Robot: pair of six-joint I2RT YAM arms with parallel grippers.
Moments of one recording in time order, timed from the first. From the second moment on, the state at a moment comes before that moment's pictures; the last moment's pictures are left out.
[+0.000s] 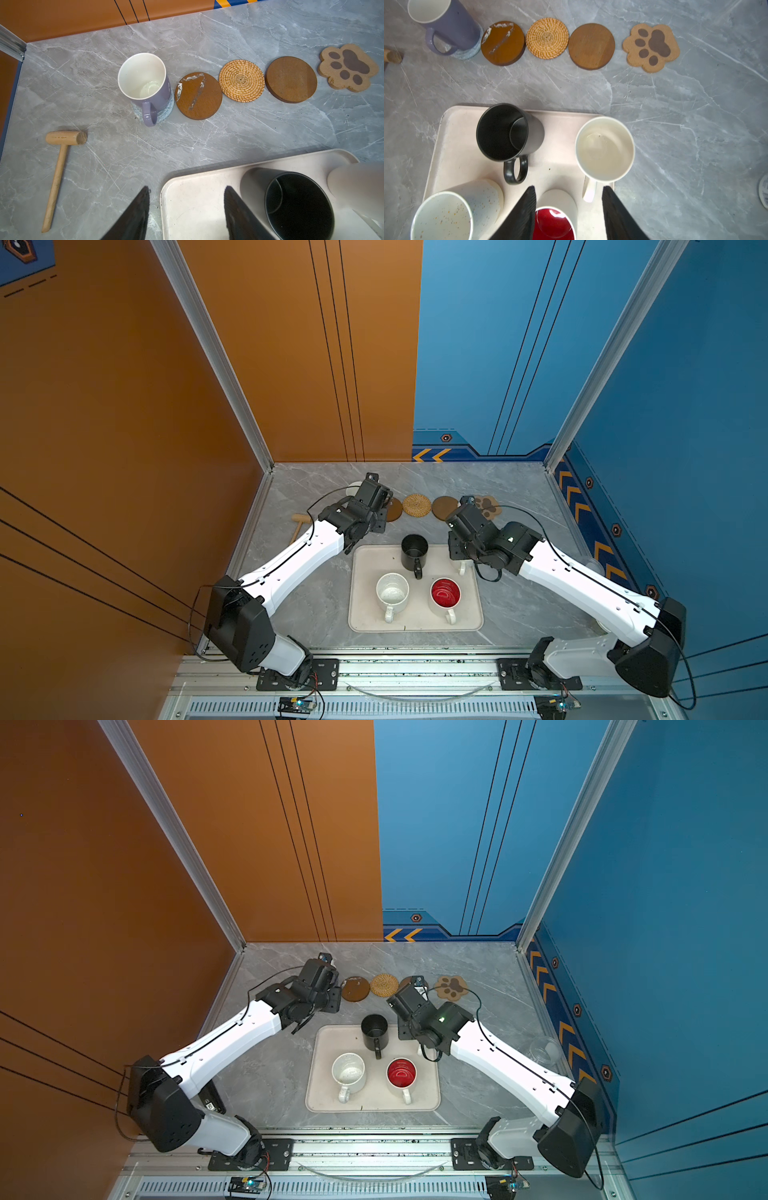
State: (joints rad) left arm -0.59 1.48 1.29 -0.67 -0.34 -0.33; right arm 0.83 1.33 1.24 -0.96 0.38 0.69
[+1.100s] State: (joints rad) left arm -0.57 1.43 1.20 -0.66 -0.29 -0.31; right arm 0.85 1.44 1.08 -0.99 0.44 0.97
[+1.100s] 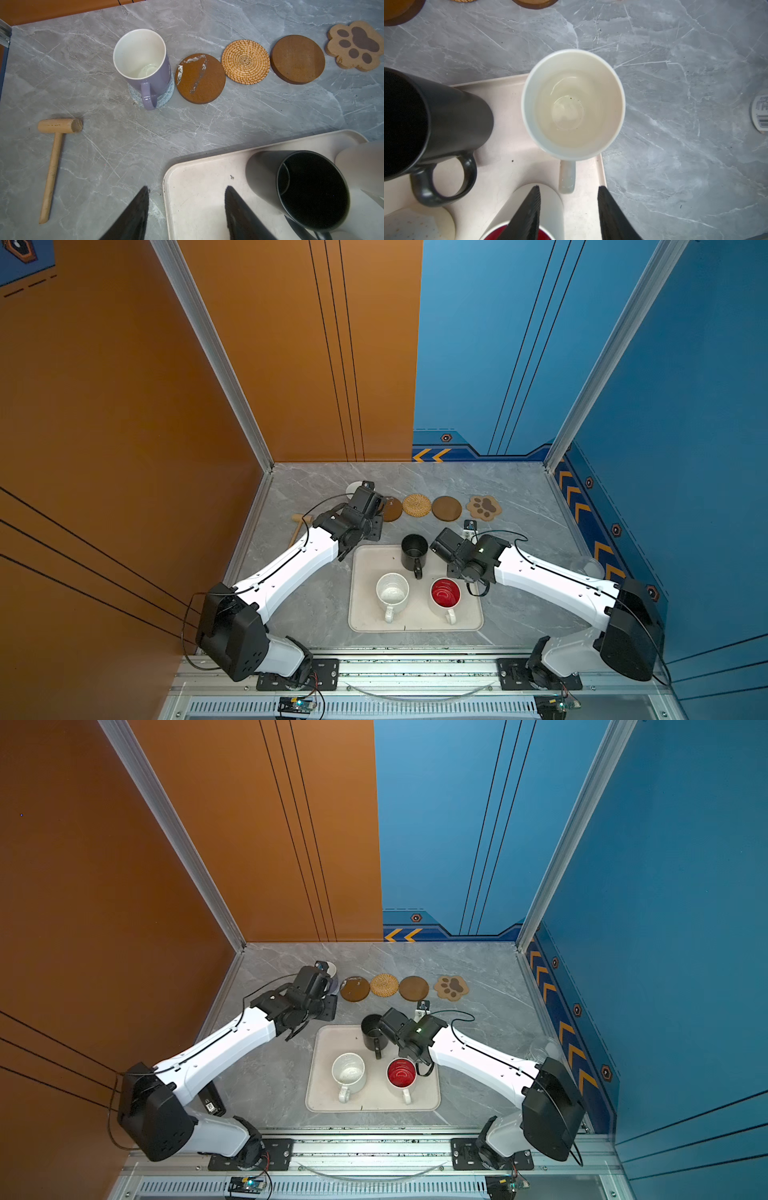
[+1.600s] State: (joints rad) left arm -0.56 1.43 1.19 -0.66 -0.28 -0.31; right arm 0.81 1.46 1.05 -0.88 0.37 0.97
